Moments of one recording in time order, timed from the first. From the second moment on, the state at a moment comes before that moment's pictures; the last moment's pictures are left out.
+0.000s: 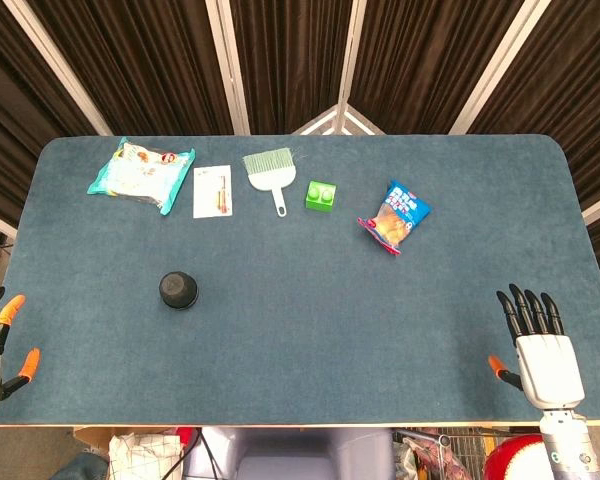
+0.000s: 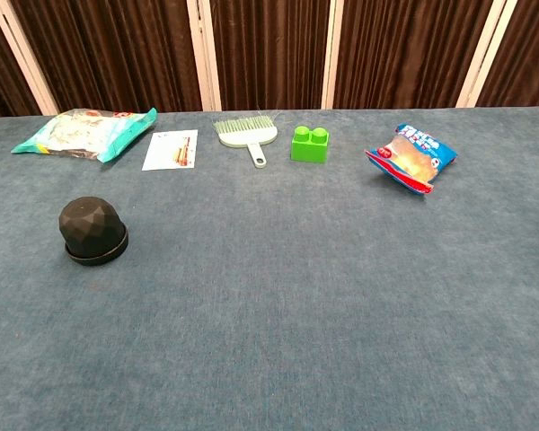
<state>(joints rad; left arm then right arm) 0.03 -1.20 -0.04 -1.70 1.54 1.65 0.21 0.08 -1.20 0.05 -1.69 -1.56 1.52 -0.29</state>
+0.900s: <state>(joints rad) 0.01 -1.21 -0.04 -1.70 1.55 1.61 0.22 0.09 -1.22 0.05 -1.62 -1.56 1.50 -0.22</state>
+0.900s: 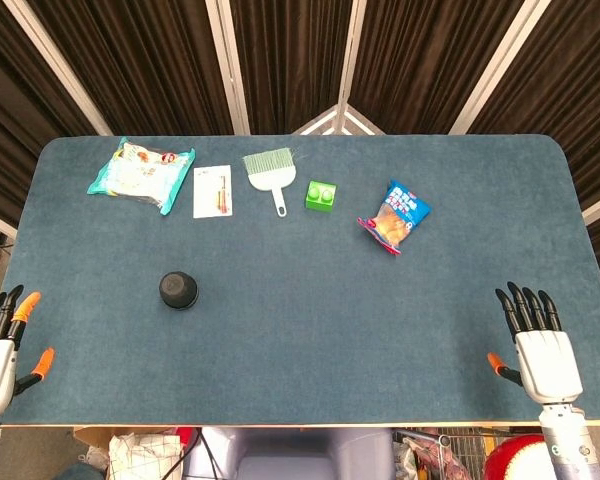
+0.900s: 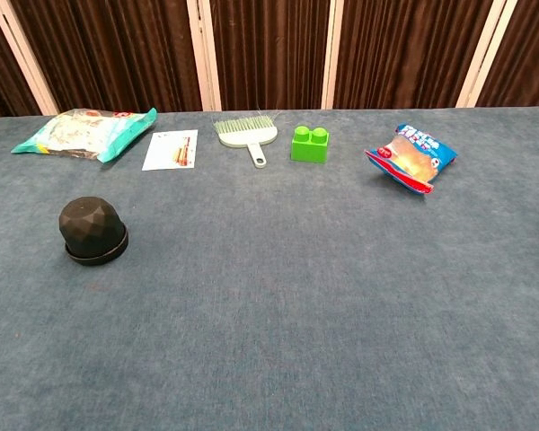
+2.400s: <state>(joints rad) -0.38 -1.73 -0.19 -1.15 1.29 1.04 -0.33 0.11 -1.24 0.04 -1.61 -1.53 1.44 -0.20</state>
